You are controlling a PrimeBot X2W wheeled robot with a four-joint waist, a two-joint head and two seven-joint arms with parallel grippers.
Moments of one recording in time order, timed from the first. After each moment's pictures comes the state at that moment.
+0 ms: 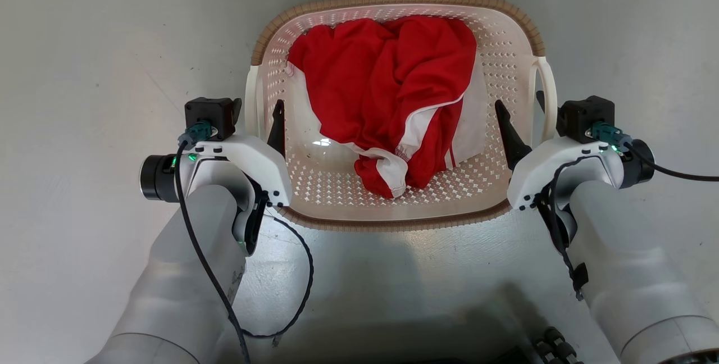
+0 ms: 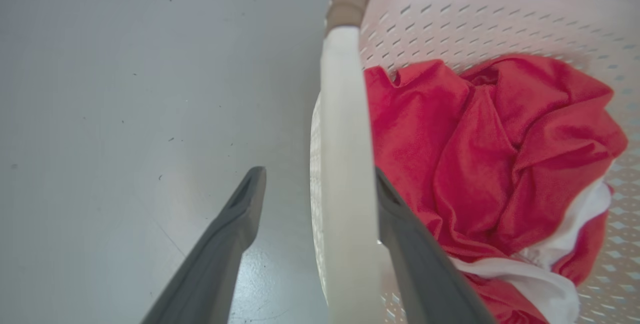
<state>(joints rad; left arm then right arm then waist) -0.83 0.03 -0.38 1.03 -0.45 0.04 -0.26 -0.82 -0.06 0.11 1.08 0.09 0.12 -0.25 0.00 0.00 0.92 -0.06</state>
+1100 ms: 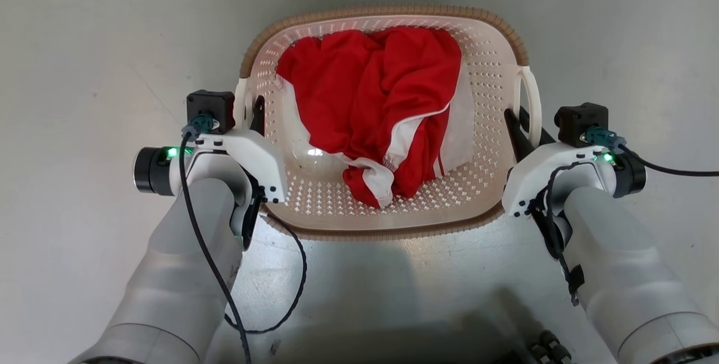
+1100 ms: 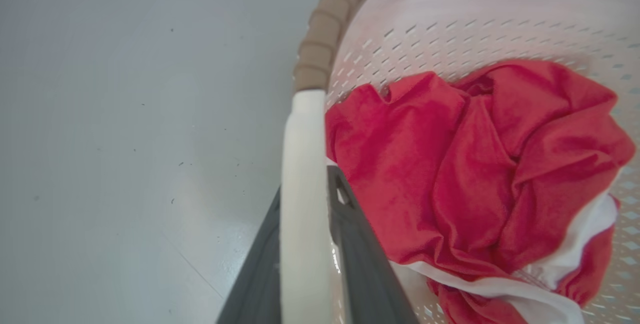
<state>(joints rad) -0.87 0.04 -0.39 1.09 -0.40 0.03 -0.26 -0.85 -0.06 0.20 1.17 0.21 0.12 -0.25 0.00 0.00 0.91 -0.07</state>
